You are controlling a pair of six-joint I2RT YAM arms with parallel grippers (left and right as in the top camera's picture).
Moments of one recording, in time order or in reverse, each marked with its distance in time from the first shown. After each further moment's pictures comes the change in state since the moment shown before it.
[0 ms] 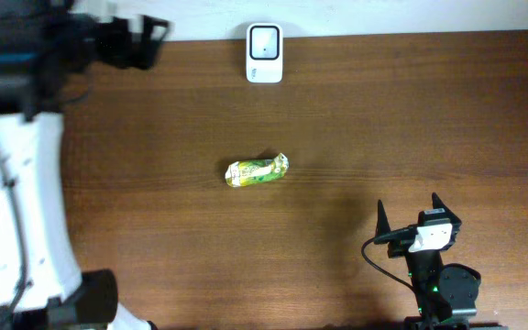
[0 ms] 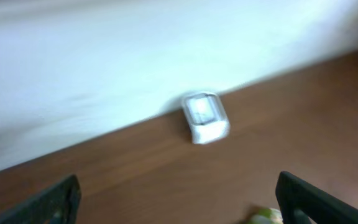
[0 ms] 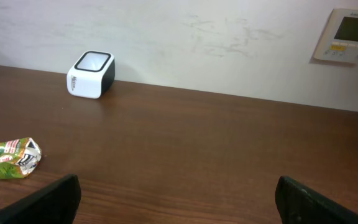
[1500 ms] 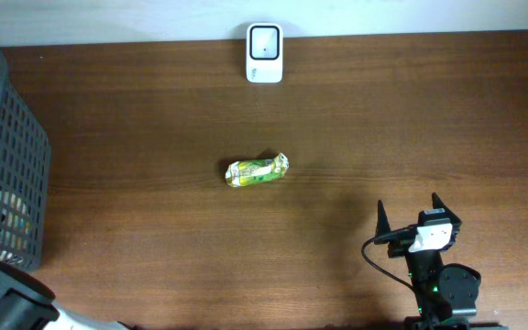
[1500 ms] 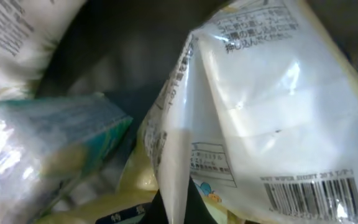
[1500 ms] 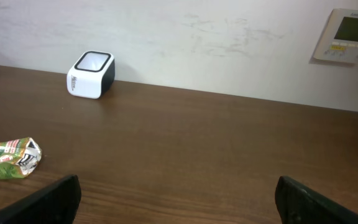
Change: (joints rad) left arm 0.848 0.119 -0.892 0.288 -0.427 -0.220; right arm 0.000 0.000 0.000 0.000 0.000 0.000
